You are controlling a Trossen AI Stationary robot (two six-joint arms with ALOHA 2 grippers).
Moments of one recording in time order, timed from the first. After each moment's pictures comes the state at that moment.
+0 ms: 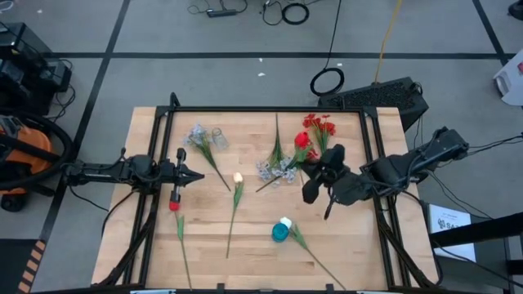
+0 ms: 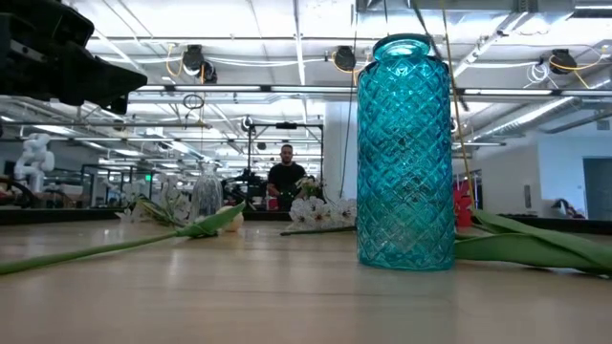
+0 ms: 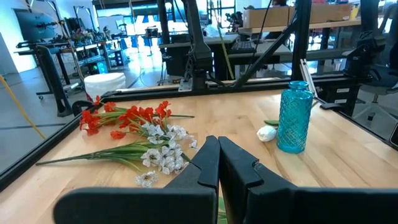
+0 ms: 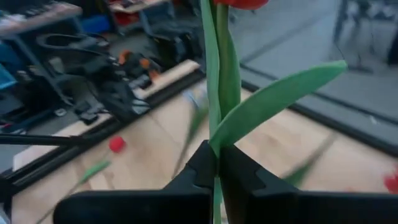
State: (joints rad) left arm -0.06 0.01 0.04 -0.06 0.00 0.09; right arm 0.45 1.29 1.27 -0.54 0.92 0.72
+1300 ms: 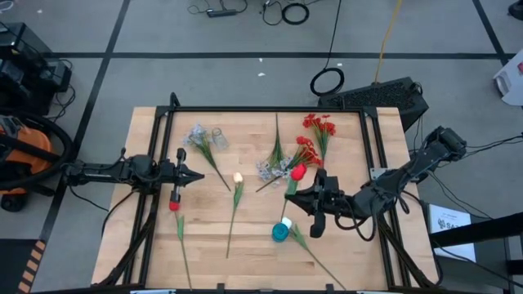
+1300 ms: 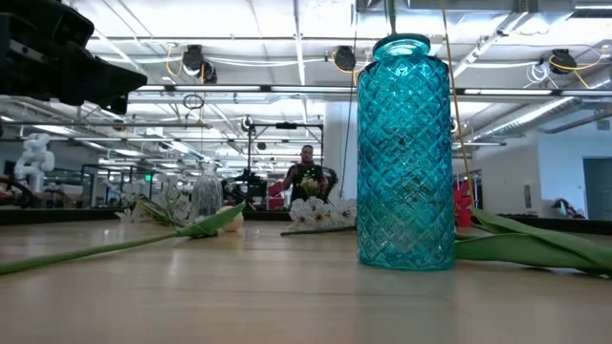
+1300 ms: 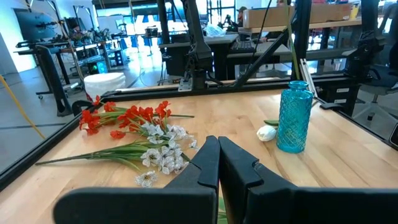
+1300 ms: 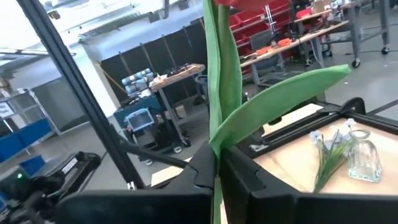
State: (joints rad) left arm -0.06 0.01 0.04 -0.06 0.00 0.09; right arm 0.58 1.30 0.96 0.39 0.76 0.41
